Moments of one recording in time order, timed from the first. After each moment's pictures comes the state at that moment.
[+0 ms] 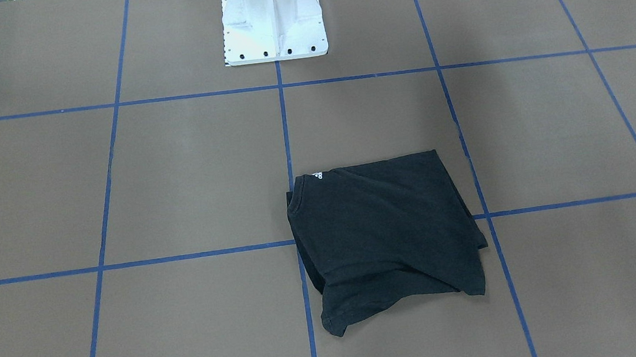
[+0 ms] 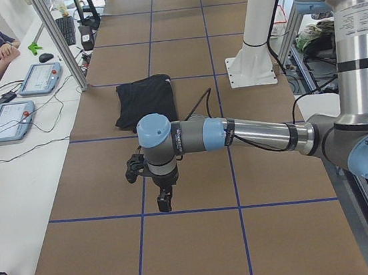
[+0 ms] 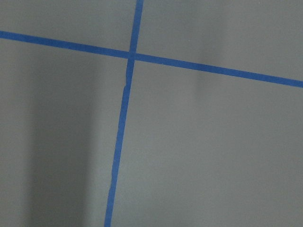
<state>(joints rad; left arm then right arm) -1.60 -1.51 -1.82 -1.38 -2.23 0.20 1.57 -1.61 1.67 -1.71 2.24 -0.19</state>
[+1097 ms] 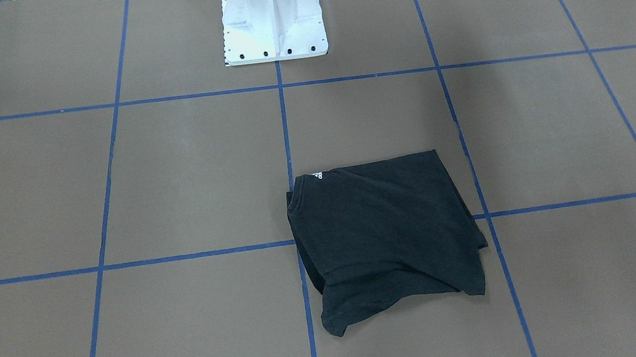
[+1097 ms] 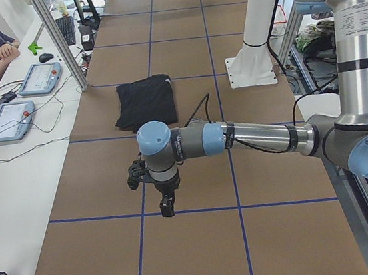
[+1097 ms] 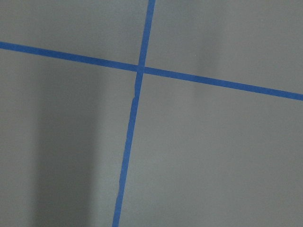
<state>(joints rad) -1.60 -1.51 -1.79 -1.37 -2.24 0.20 1.57 -1.60 1.69 -1.71 2.25 -0.19</state>
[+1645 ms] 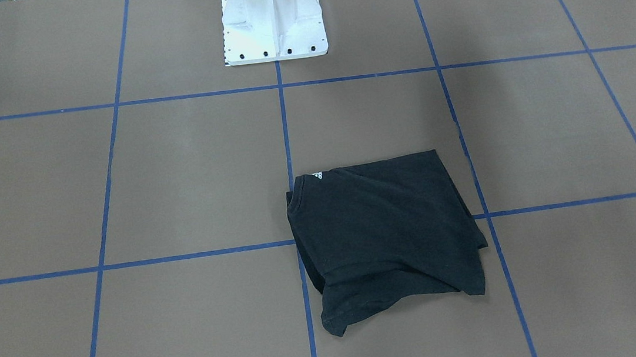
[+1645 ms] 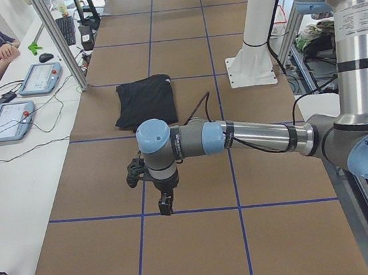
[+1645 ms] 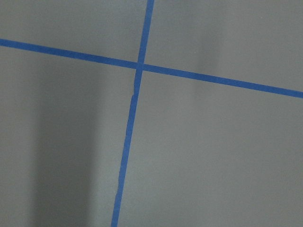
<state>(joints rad) -1.60 -1.51 -1.80 -1.38 -2.24 0.20 1.57 -1.61 1.69 -1.71 2.24 -0.19</state>
